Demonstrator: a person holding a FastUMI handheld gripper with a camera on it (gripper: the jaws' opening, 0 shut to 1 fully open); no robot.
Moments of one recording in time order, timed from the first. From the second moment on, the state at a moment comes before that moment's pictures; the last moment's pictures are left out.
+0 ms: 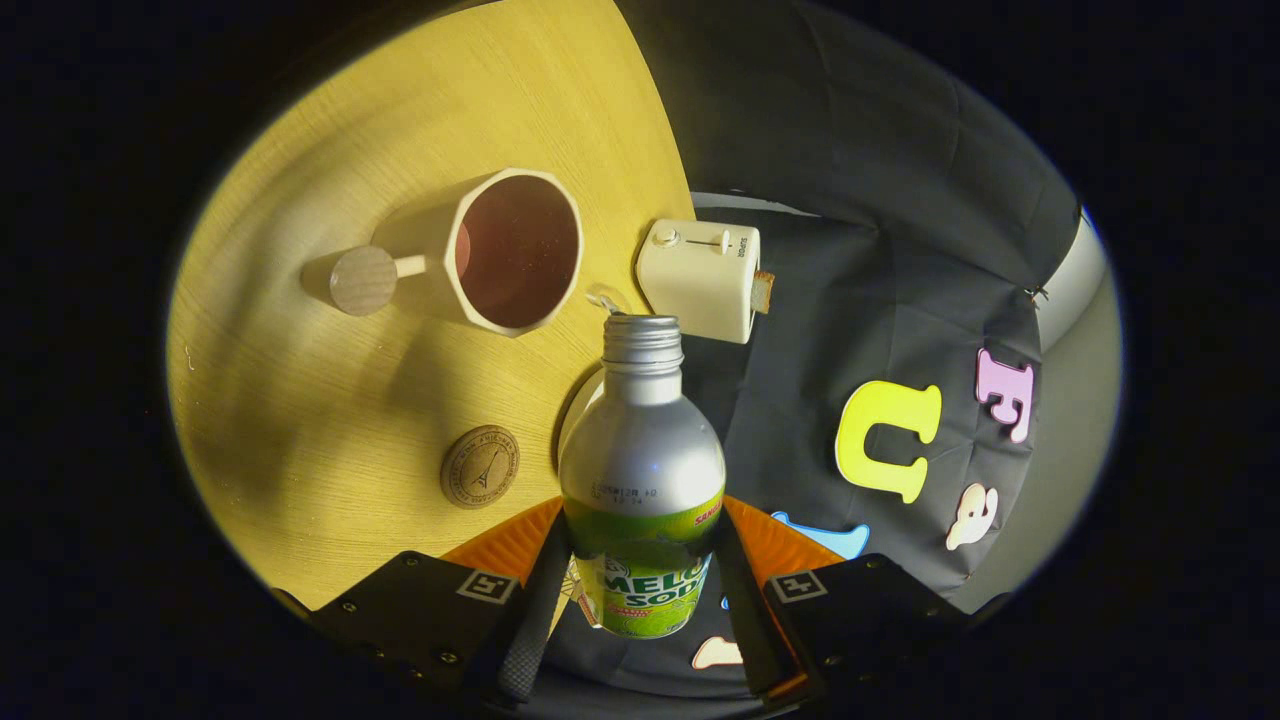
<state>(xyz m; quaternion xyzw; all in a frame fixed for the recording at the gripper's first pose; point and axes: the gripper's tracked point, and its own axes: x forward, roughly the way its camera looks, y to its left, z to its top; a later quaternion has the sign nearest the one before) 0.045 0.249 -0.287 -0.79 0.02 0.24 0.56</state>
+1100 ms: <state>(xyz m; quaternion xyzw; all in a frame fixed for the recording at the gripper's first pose) 0.053 0.256 -0.264 -0.81 -0.01 0.24 0.54</state>
